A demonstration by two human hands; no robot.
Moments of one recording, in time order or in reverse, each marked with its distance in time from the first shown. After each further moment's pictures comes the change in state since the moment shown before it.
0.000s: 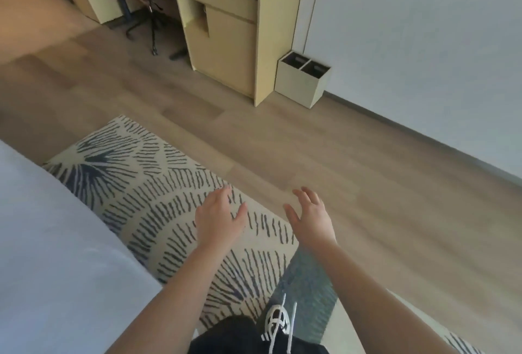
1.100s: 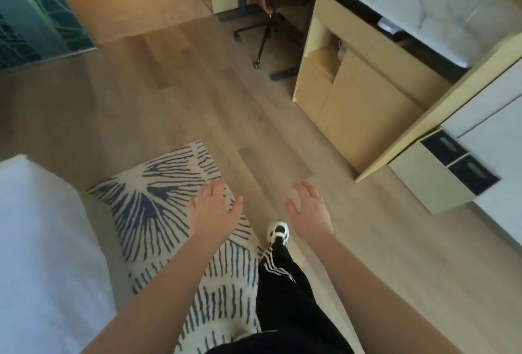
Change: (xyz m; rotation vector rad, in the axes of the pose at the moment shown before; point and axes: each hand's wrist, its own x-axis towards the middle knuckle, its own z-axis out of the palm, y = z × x) left_hand 0.646 -0.219 -0.190 0.043 0.016 -0.385; right_hand 0.670 -0.373 0.188 -0.016 -0.285 -0.292
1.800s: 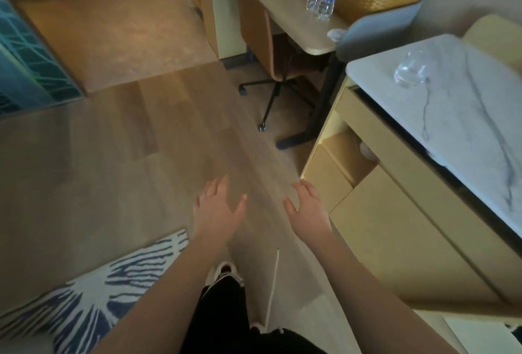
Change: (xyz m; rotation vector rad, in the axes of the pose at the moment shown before) left_hand 0.559 0.132 -0.098 -0.080 0.159 -0.044; right_hand 0.579 -0.090 -0.108 -0.020 0.001 -0.049
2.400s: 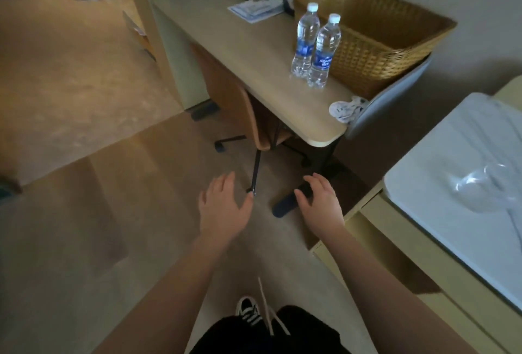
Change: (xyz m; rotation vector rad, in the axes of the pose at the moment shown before) left_hand 0.497 0.088 -0.034 -0.006 -0.021 0.237; right_hand 0.454 -0.084 -0.064 0.068 0.171 0.187
